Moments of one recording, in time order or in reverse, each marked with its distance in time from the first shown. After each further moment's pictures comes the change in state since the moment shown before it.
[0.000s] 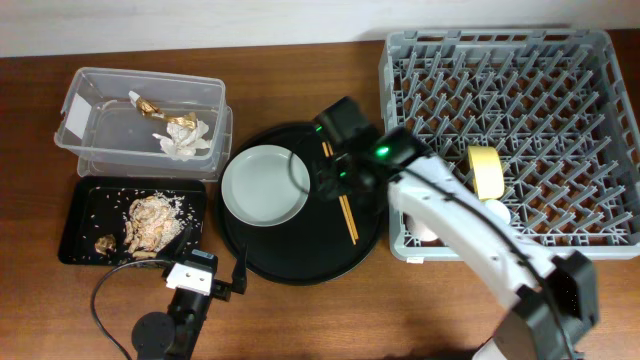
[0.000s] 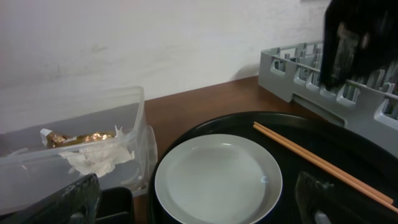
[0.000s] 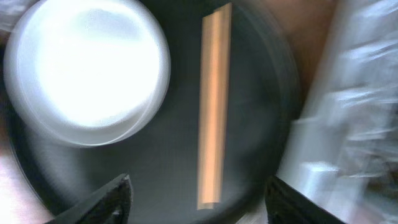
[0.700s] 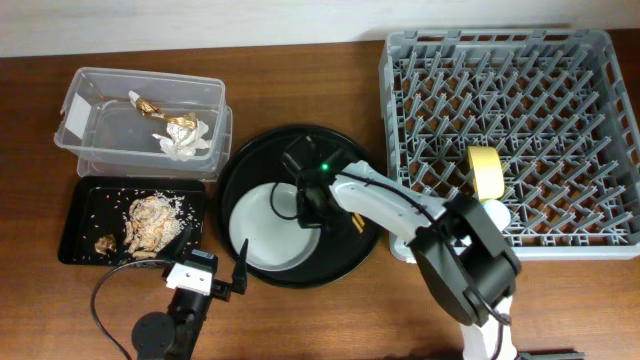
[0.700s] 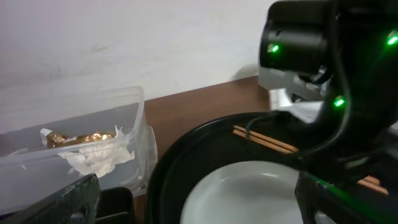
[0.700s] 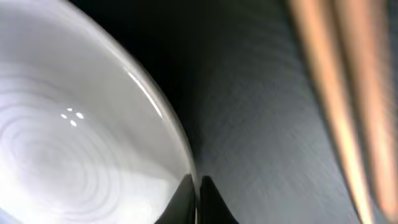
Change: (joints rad) left arm 0.000 0.000 0.000 0.000 0.000 0.000; right arm 0.042 0.306 -0.056 0.094 -0.113 0.242
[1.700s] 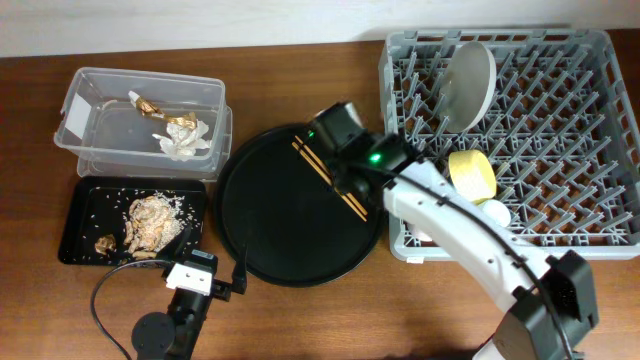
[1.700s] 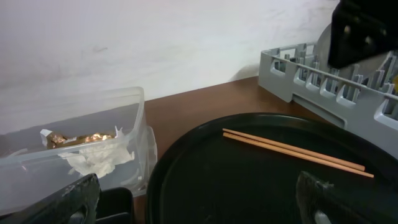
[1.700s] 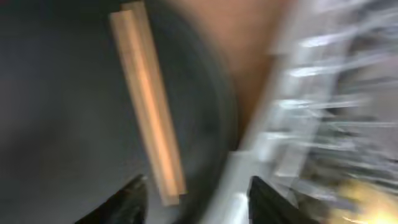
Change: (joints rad) left arm 0.000 -0.003 0.000 0.000 0.000 0.000; right arm -0.023 -0.318 0.038 -0.036 0.360 -0.518
